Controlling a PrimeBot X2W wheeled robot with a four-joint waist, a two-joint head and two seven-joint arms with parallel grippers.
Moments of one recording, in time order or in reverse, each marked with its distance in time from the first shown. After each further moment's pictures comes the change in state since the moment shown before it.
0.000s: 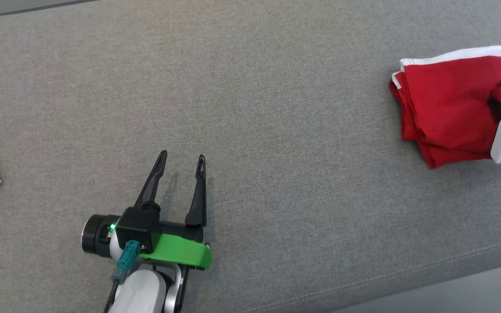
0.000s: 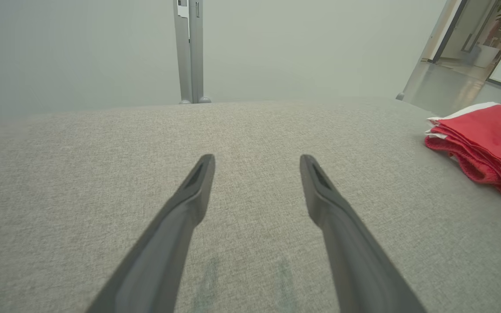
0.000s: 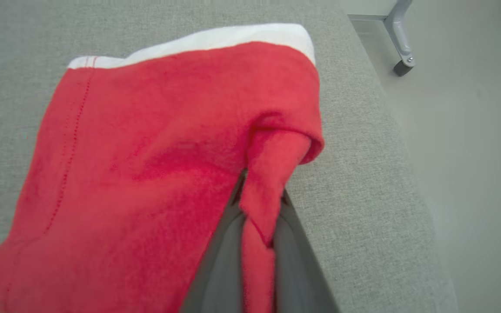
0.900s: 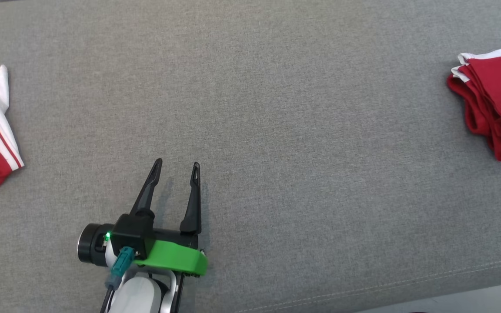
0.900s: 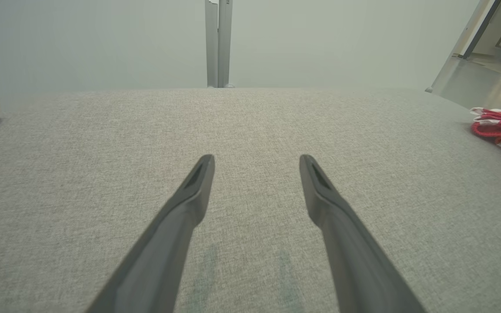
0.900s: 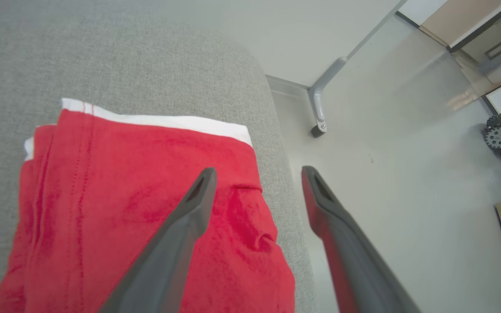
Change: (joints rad) left arm 0.017 0.002 0.015 0.003 -0.005 -0.006 0.000; right arm -0.215 -0.022 0.021 0.405 -0.330 0.000 -0.263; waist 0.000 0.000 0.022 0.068
